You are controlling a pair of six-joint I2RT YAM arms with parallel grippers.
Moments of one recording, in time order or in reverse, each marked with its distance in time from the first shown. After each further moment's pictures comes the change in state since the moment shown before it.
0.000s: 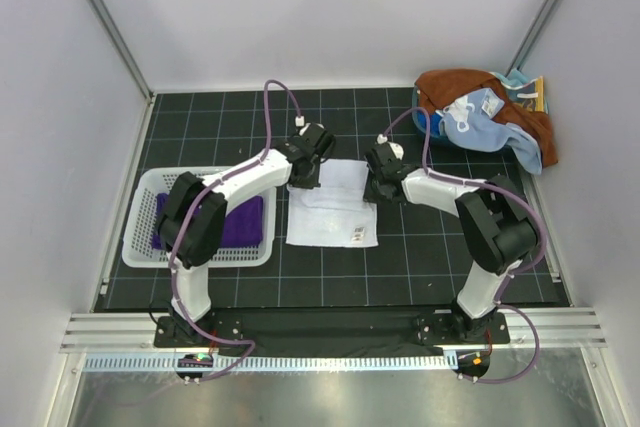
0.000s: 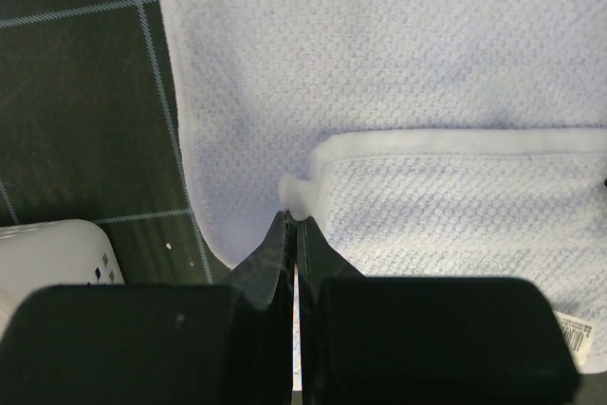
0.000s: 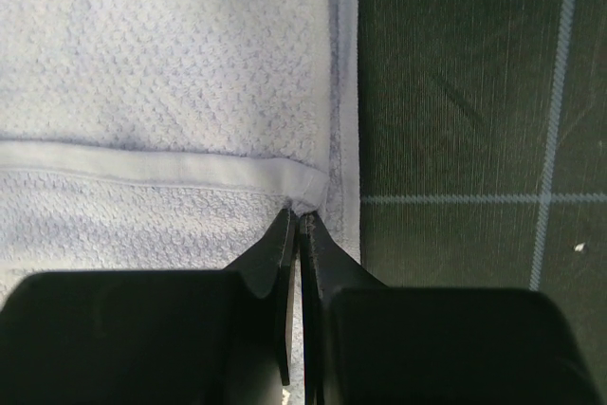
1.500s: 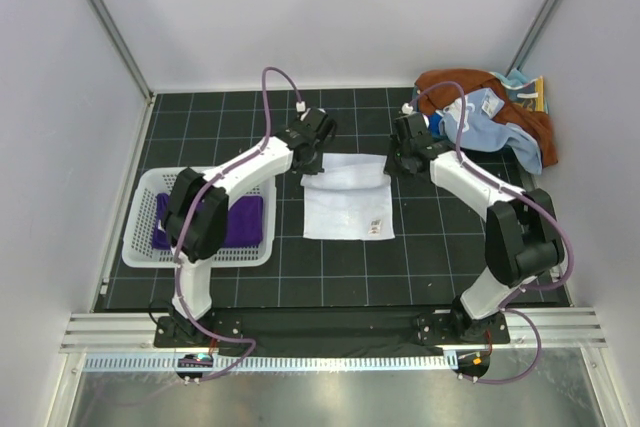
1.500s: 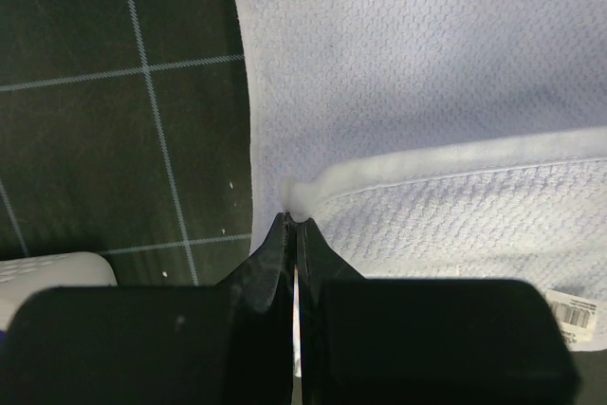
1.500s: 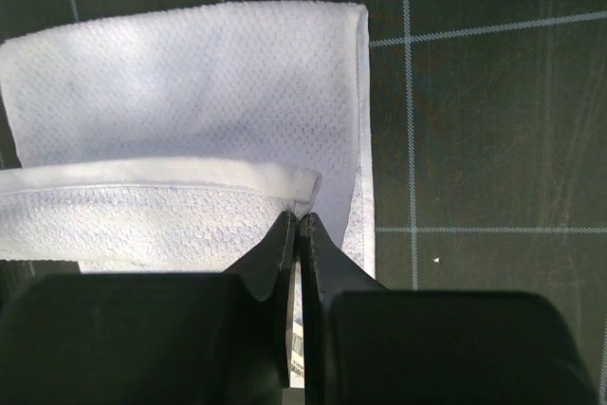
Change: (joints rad) left arm 0.026 0.063 0.162 -0.051 0.024 0.002; right arm -0.163 -0.105 0.148 -0.134 -0.062 -0.139
